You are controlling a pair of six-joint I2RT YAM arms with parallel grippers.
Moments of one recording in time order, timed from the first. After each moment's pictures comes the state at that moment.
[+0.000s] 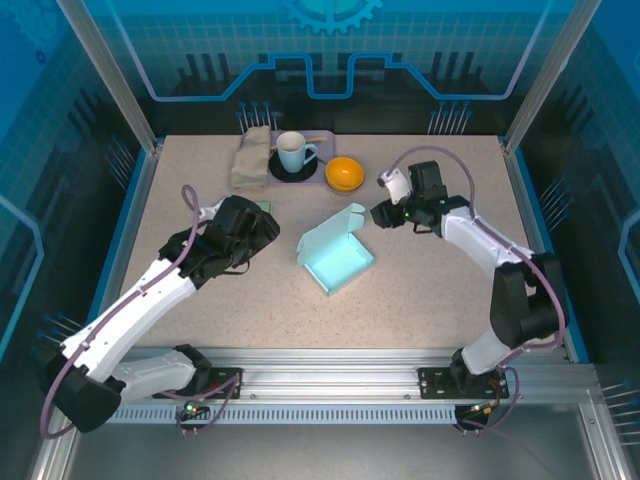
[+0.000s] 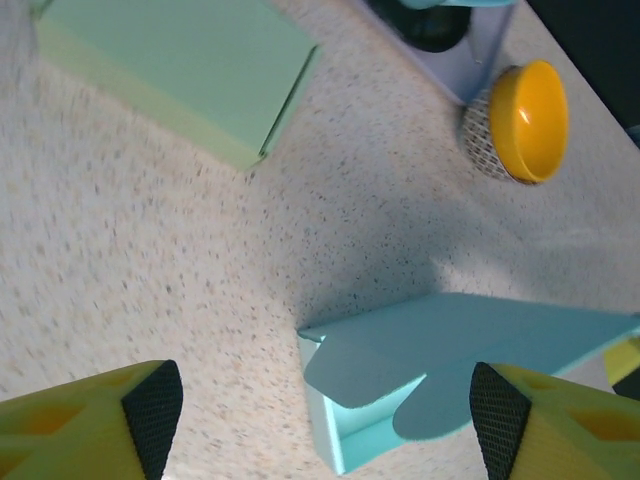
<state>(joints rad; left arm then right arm) -0.56 1.13 1.08 -0.84 -0.25 -1.23 0.25 1.61 1.15 -0.38 -0.31 -0.17</state>
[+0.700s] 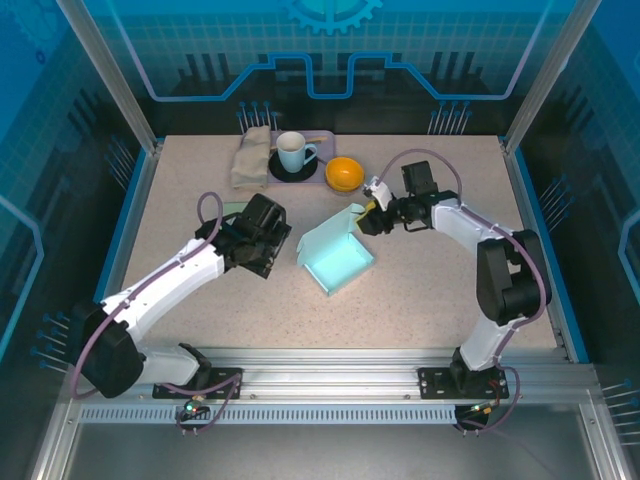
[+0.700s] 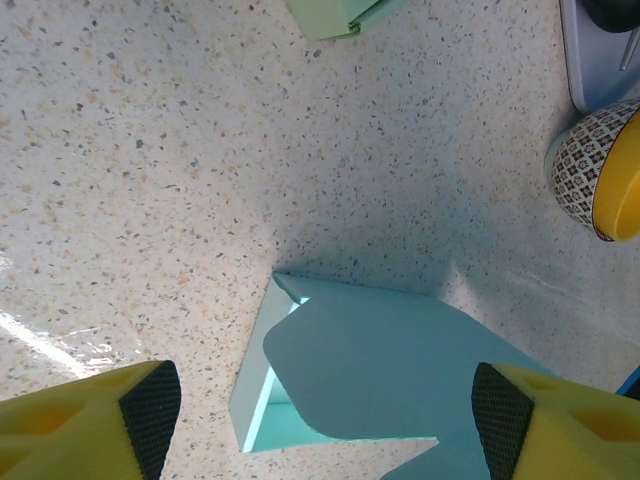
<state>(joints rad) -0.56 1.33 1.08 -0.80 -0.11 -1.66 0.27 1.75 1.19 -0.36 -0.74 -0.50</state>
